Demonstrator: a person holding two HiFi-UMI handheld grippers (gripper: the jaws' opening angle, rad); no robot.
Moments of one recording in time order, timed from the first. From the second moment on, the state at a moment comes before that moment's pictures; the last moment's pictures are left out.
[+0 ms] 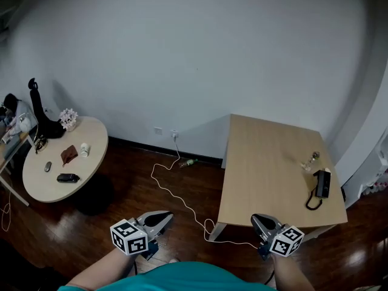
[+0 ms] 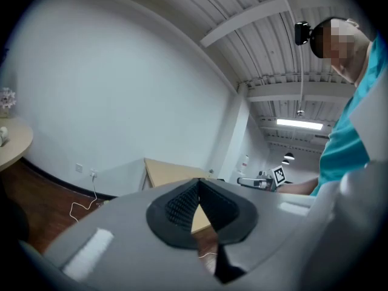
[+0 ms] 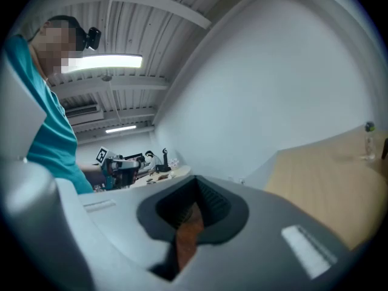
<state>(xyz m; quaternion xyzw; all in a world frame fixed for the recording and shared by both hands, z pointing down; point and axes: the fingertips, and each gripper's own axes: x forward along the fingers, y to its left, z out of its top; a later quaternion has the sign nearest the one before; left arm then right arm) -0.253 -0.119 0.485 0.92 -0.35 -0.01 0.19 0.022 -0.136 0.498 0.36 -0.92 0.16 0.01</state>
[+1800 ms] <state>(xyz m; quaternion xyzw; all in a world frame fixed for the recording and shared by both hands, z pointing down) -0.438 -0.028 0.488 0.93 -0.32 -0.02 0.17 -0.215 -0.037 0.493 0.36 -0.93 0.12 0.04</state>
